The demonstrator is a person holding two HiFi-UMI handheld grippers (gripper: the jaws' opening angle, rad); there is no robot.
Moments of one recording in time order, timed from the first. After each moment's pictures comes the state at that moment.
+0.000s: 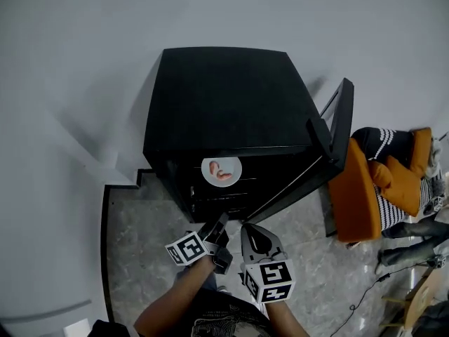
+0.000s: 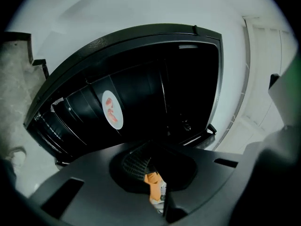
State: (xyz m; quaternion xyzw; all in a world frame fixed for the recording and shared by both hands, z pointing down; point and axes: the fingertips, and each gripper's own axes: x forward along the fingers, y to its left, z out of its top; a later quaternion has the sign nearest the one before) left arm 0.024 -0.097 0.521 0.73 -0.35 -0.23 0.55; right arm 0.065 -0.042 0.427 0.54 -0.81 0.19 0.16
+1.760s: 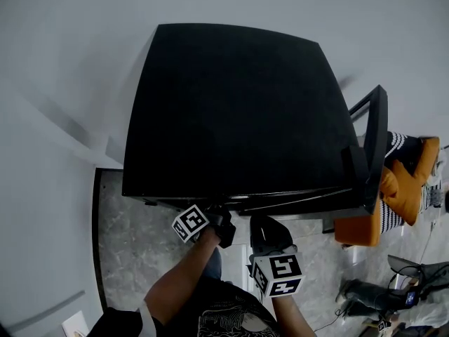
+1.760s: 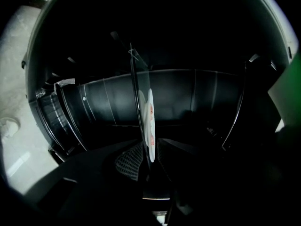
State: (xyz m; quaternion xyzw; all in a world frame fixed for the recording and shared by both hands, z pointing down) left arm 0.022 -0.223 0.635 0.59 -0.39 -0.29 0.64; right arm 0.083 -0.137 0.472 0.53 -0.79 0.21 0.22
